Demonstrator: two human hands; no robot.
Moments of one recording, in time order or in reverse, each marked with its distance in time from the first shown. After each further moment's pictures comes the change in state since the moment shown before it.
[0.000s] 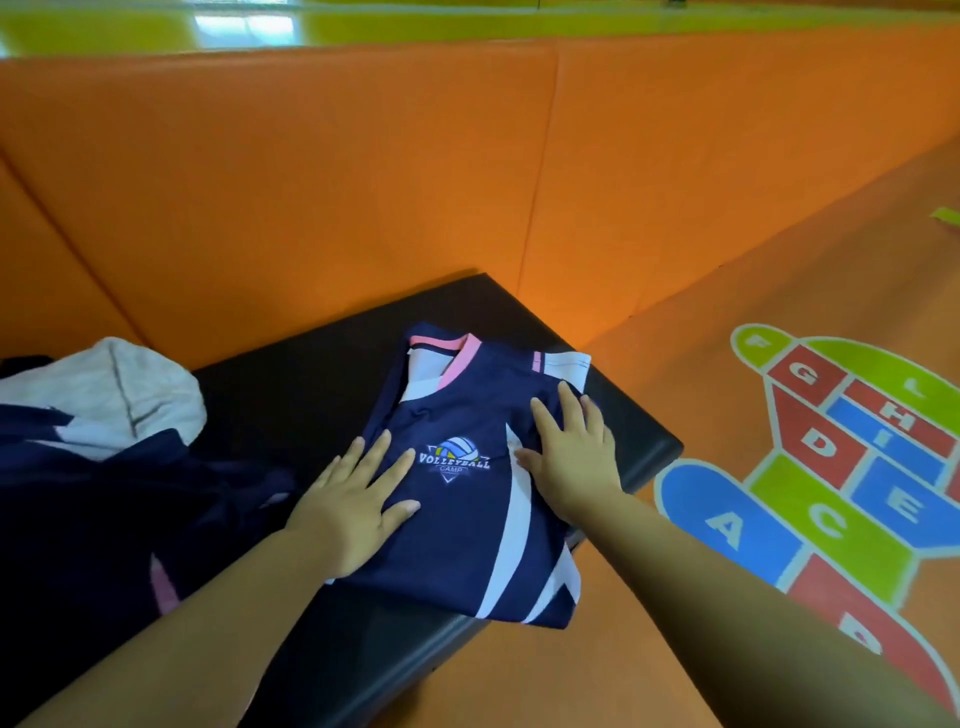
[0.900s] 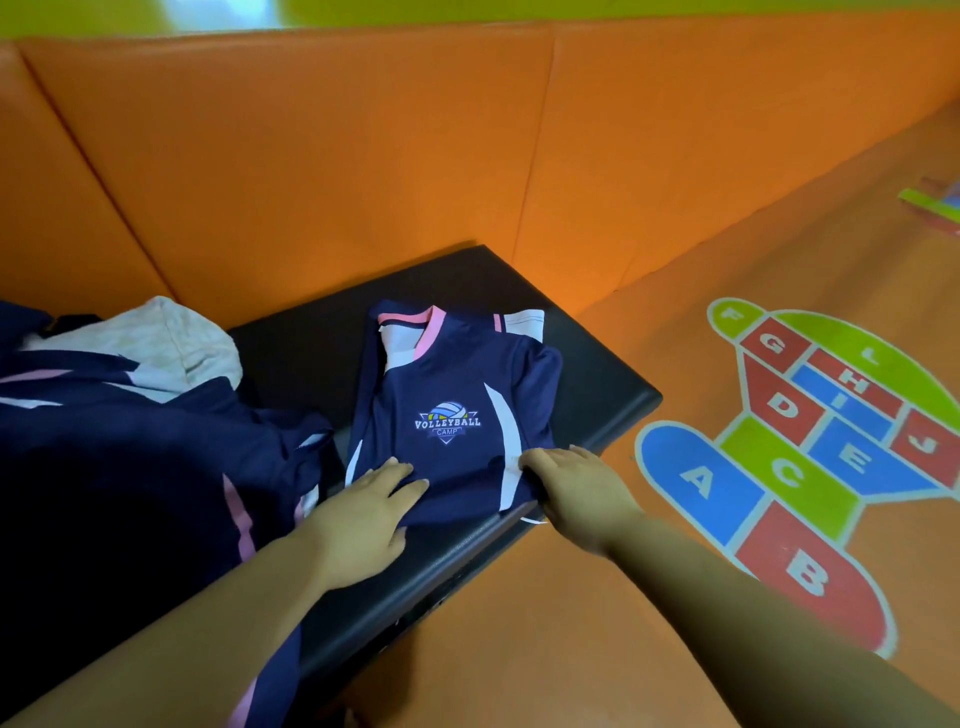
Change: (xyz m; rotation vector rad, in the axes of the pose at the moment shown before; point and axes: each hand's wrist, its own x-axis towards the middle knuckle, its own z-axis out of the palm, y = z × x) left_hand -0.084 0.007 0.002 -0.016 -0.029 0.270; right_hand -0.101 0.004 0.004 -0.050 -0.016 -0.416
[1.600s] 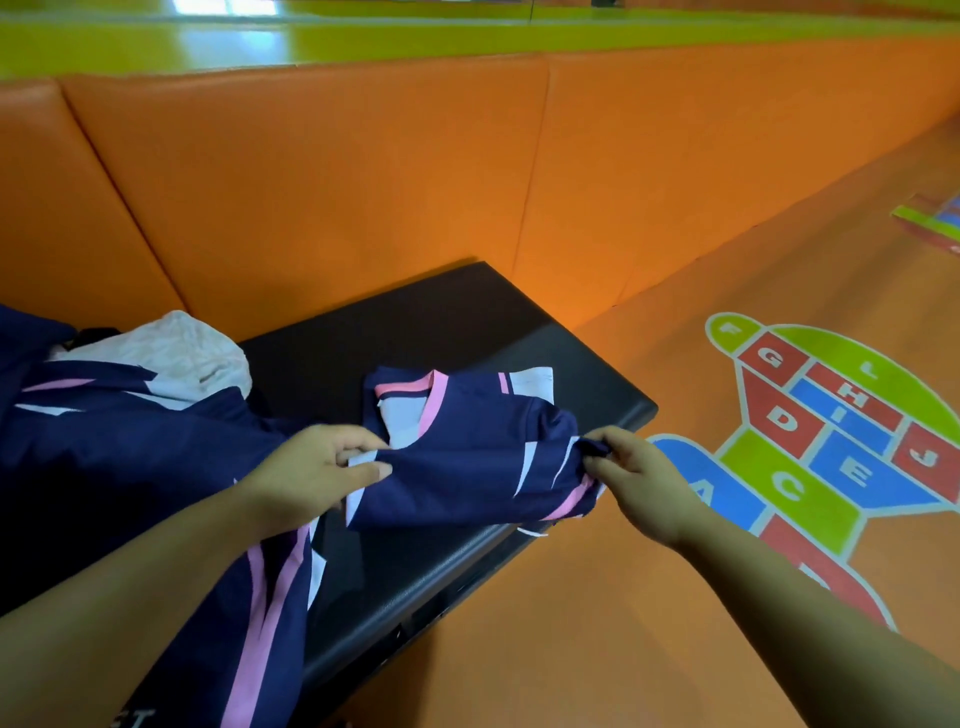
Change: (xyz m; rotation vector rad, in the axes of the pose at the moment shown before) left_hand -0.027 -0.020 -0.073 -0.856 0.240 -0.164; right_hand -0.025 0.010 -0.062 0.781 0.132 0.382
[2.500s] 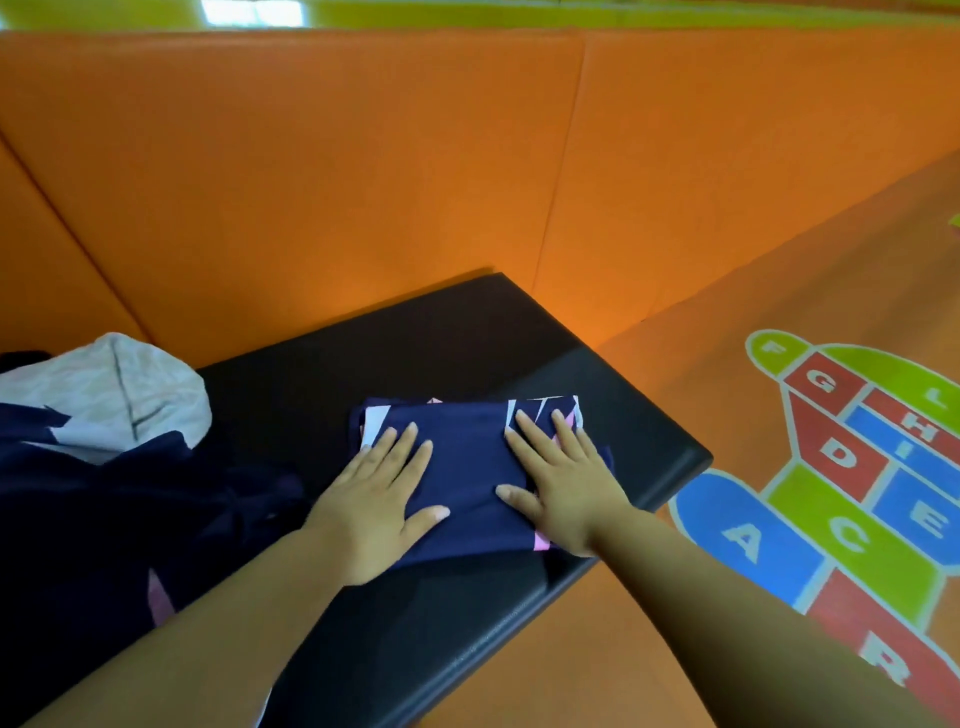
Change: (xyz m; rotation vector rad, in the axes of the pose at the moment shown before) left_hand 0.106 -0.052 0.066 0.915 -0.060 0.075; right_hand 0.127 0.032 0.071 -0.829 -0.261 -0.176
